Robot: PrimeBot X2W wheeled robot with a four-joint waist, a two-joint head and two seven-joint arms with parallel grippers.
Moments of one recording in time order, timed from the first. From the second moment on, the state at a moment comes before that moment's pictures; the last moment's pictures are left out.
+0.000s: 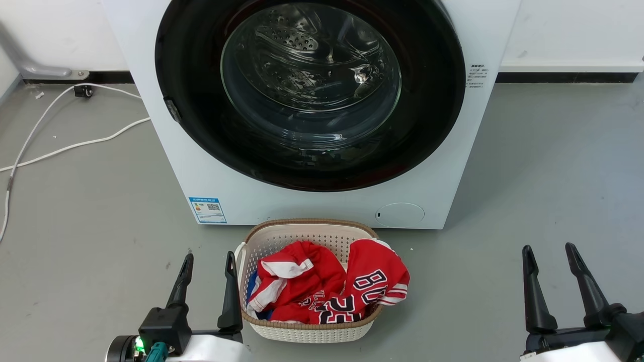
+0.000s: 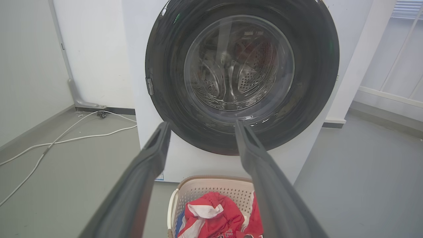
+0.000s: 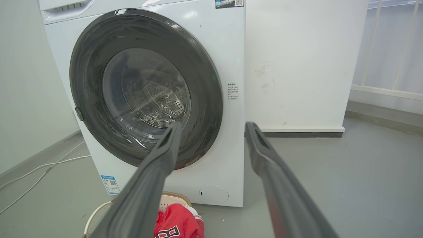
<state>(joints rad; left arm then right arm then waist) 0.05 0.05 -0.13 0.06 -0.16 0.08 -0.26 0.13 -0.05 -0.05 -0.07 0.11 0.13 -0.26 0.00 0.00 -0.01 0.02</state>
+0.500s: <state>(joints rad) 0.05 0.05 -0.13 0.07 -0.16 0.08 -0.26 0.13 -0.05 -0.07 -0.06 0.27 0.13 -0.26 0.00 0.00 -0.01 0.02</state>
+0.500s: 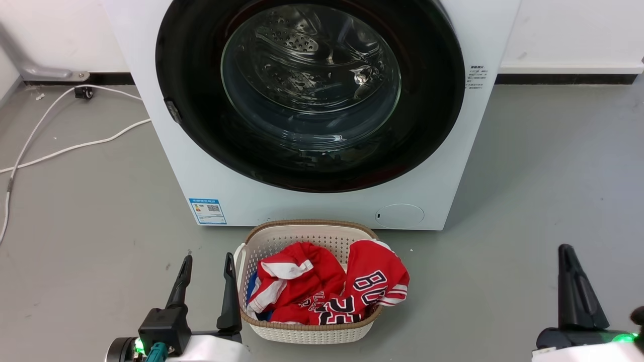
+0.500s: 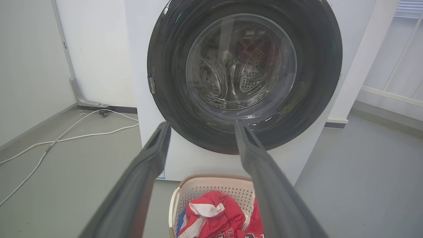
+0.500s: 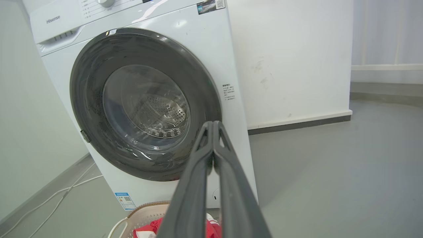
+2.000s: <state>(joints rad) 0.06 0.05 -0.12 0.07 -0.16 0.09 -0.26 0.14 -0.05 -0.10 -0.05 1.84 0.13 0.10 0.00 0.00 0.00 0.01</state>
